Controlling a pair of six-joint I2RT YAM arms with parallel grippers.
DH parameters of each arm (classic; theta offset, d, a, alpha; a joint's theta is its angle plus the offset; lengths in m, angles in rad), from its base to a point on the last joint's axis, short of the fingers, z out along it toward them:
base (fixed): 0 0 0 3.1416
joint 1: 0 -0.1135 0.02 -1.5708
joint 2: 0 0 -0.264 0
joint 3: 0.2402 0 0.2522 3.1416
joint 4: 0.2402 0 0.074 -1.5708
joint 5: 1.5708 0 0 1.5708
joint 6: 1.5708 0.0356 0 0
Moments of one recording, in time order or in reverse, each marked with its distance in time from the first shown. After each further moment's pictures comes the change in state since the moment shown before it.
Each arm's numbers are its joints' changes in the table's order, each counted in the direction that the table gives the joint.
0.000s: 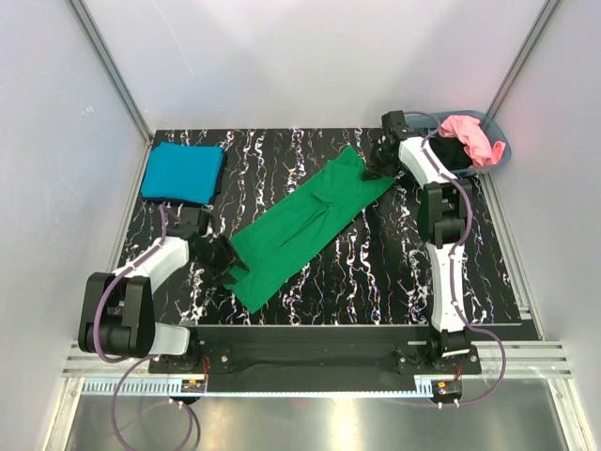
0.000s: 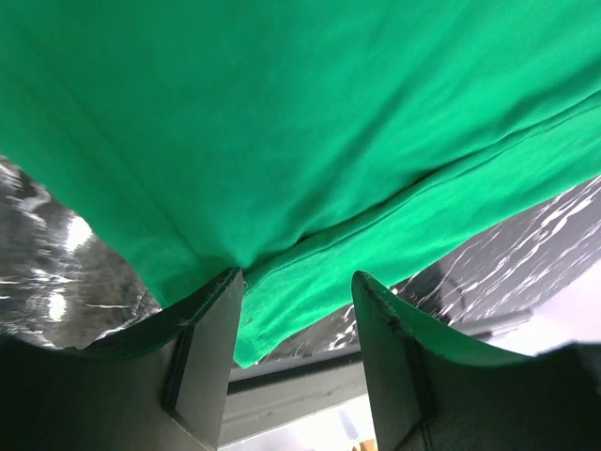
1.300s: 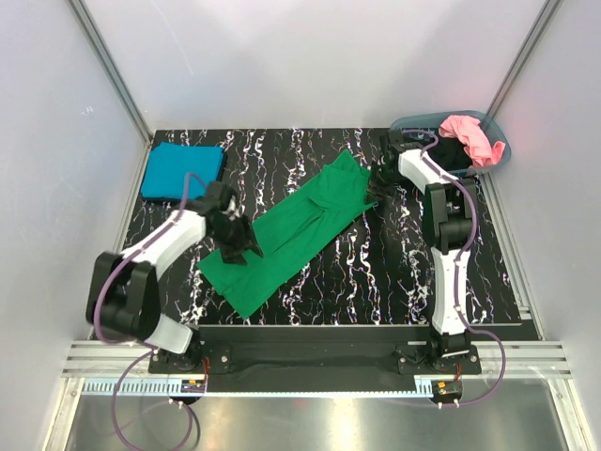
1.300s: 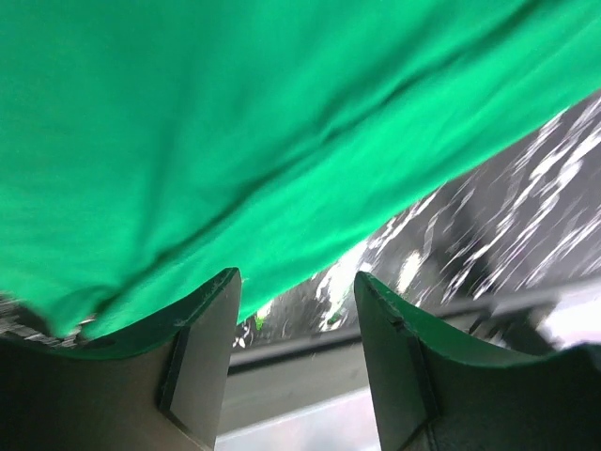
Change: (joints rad) left arm 0.168 -0.106 0.311 0.182 -0.072 0.116; right arm -0.015 0.161 -0.350 -0.044 0.029 -0.055
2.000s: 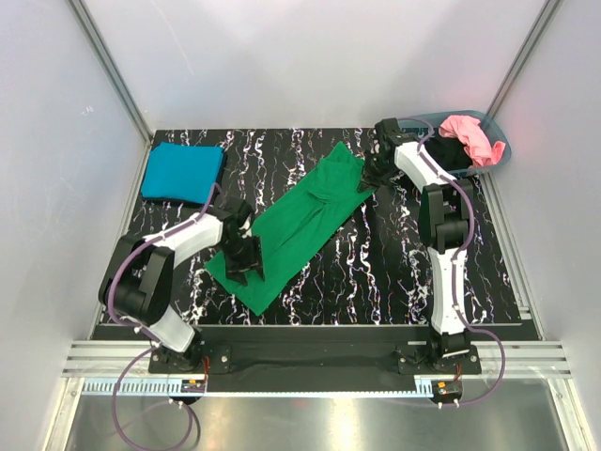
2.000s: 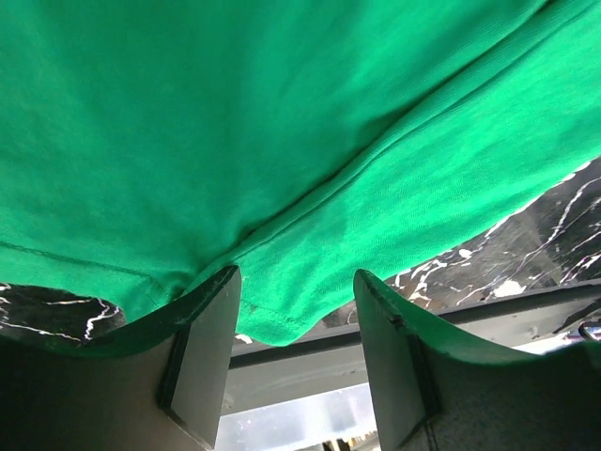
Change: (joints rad) left arm 0.118 -0.136 -0.076 0.024 -0.036 0.071; right arm -0.023 -0.043 0.167 0.047 -0.048 -0.027
